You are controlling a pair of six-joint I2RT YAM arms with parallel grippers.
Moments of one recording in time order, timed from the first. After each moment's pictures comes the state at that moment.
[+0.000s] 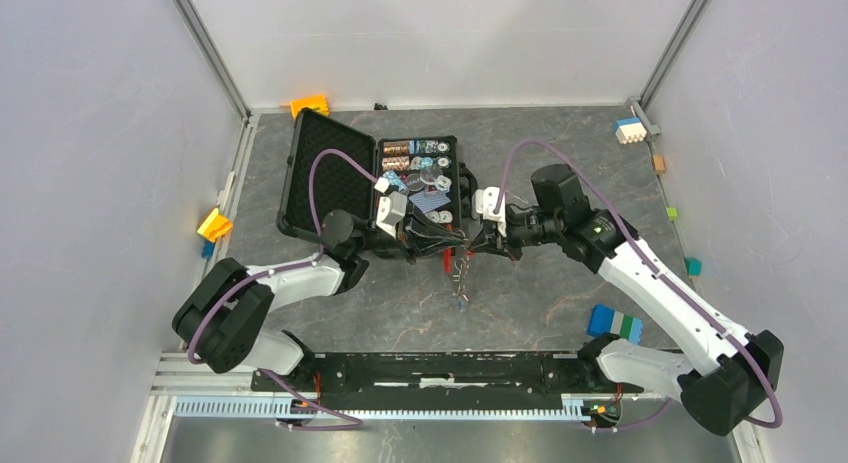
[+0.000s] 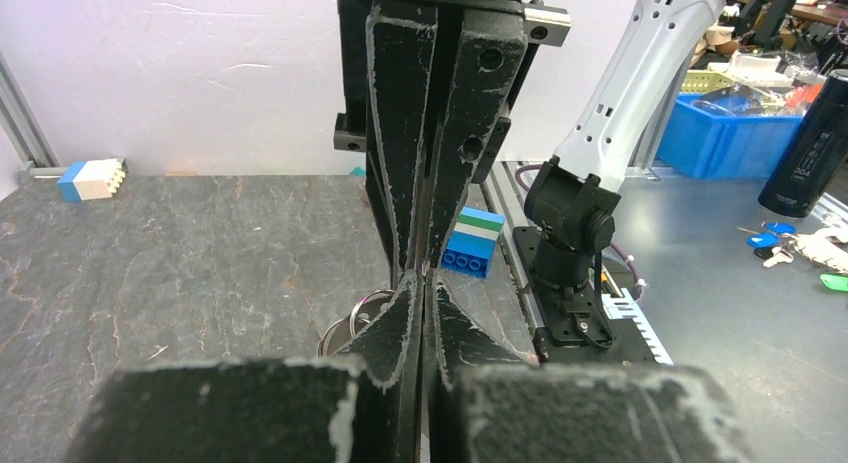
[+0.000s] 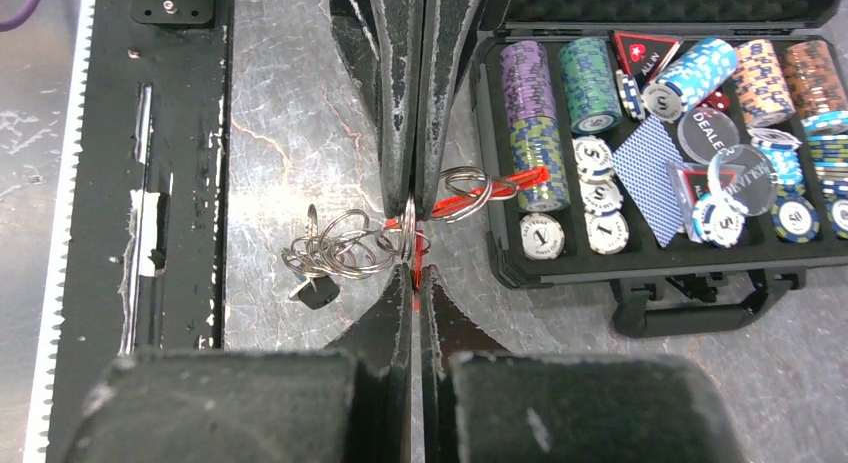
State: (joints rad) left arm -0.66 1.42 0.57 1.30 0.92 -0.37; right arm 0.58 1.11 1.02 -0.56 -0.78 -0.61
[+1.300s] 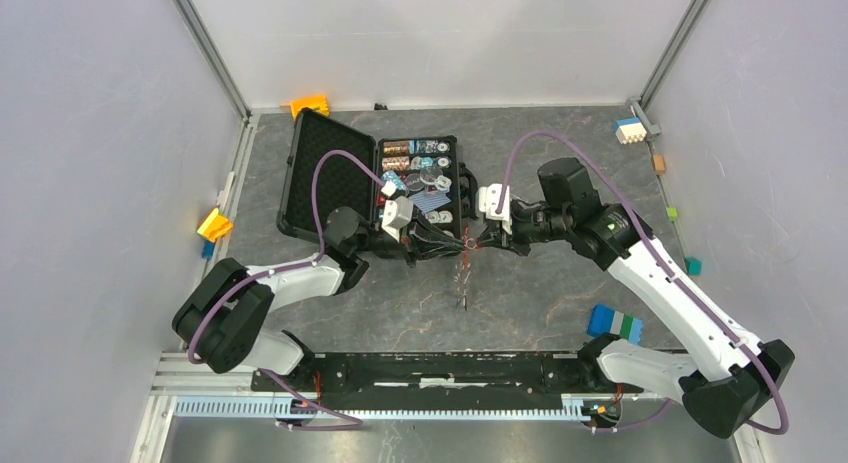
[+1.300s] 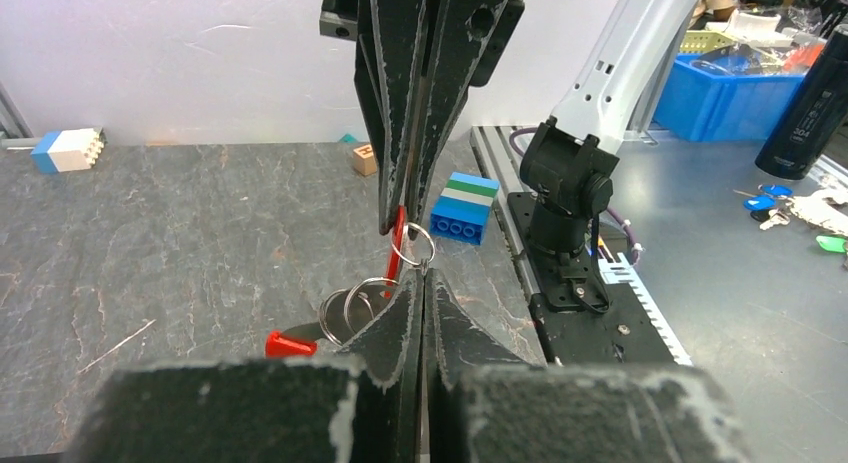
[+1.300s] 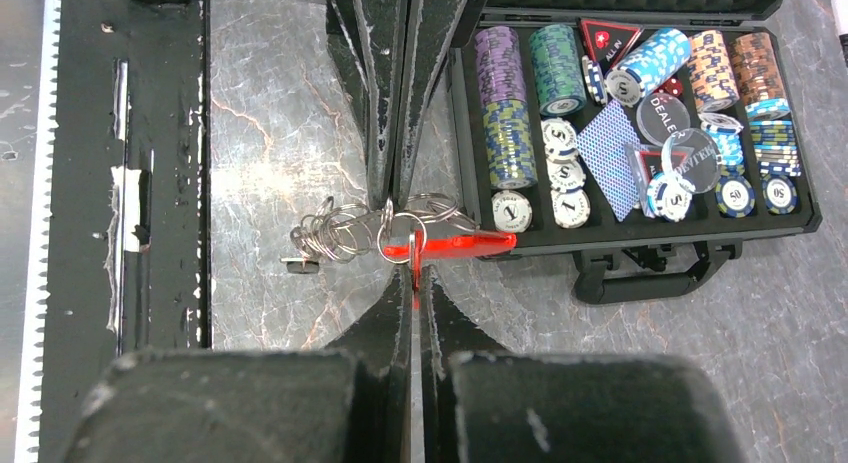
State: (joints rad) left arm -0.66 1.42 0.57 1.20 0.96 -0.30; right arm 0.58 1.09 1.12 -0.71 -0.69 -0.67
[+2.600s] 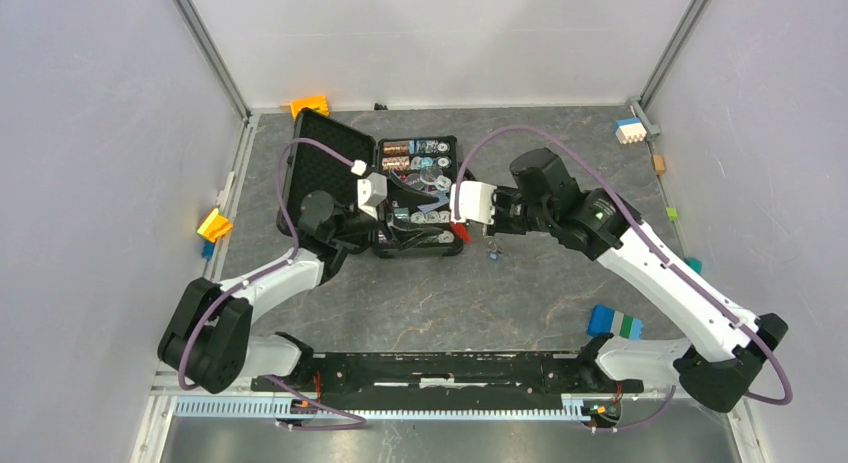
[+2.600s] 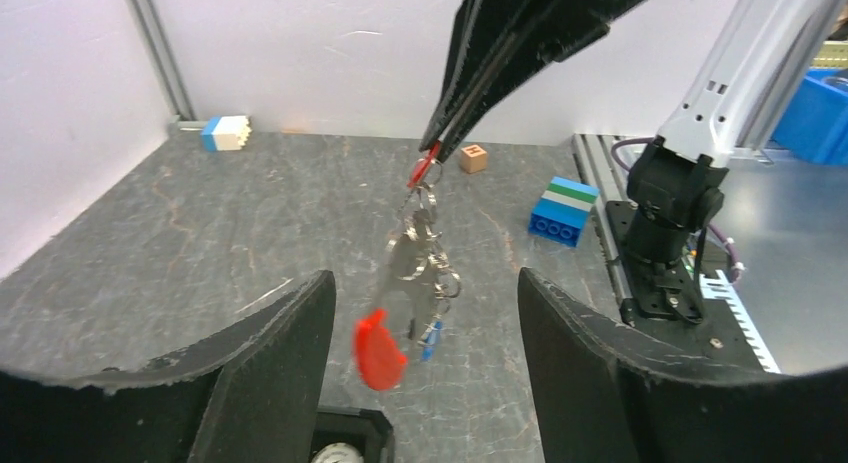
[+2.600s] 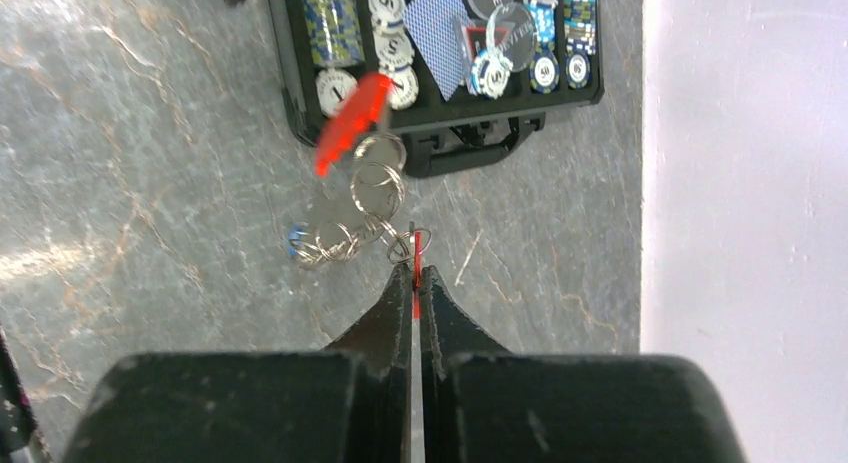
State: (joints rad) left arm -0.50 1.31 0.60 1.04 0.95 -0.24; right arm 0.75 1.19 1.35 -0.86 -0.13 -0.82
